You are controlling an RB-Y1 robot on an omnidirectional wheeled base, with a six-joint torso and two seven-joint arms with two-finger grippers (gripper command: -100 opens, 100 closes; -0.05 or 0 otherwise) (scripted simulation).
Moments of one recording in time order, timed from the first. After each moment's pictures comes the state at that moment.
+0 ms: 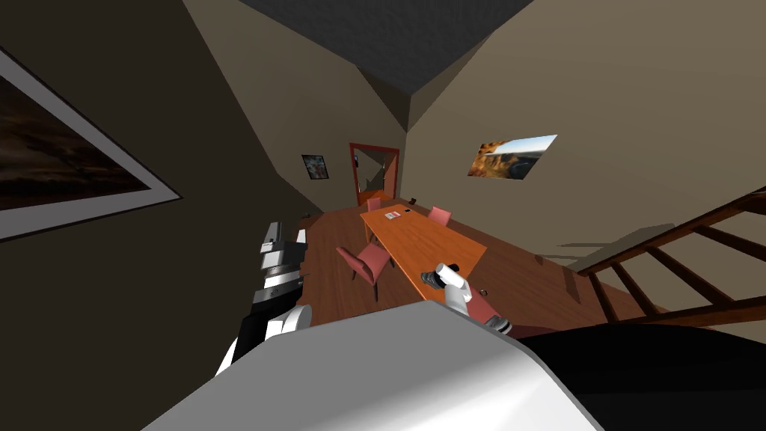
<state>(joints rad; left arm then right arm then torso) 0.51 -0.04 -0.07 -2.32 -0.03 -0.36 0.10 -0.14 -0.01 -0.81 -1.24 -0.21 1.17 -1.42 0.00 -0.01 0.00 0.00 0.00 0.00</state>
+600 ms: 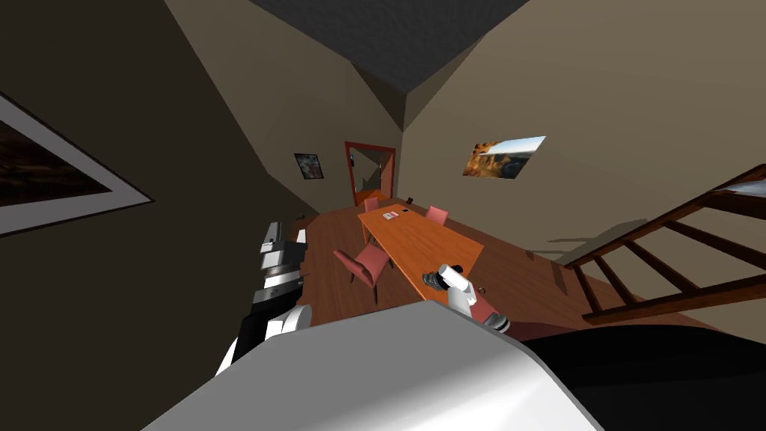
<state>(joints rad) 0.51 -0.04 -0.07 -2.32 -0.03 -0.36 0.10 -0.09 0.01 -0.80 -1.35 -0.23 1.24 -1.38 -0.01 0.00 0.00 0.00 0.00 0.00</state>
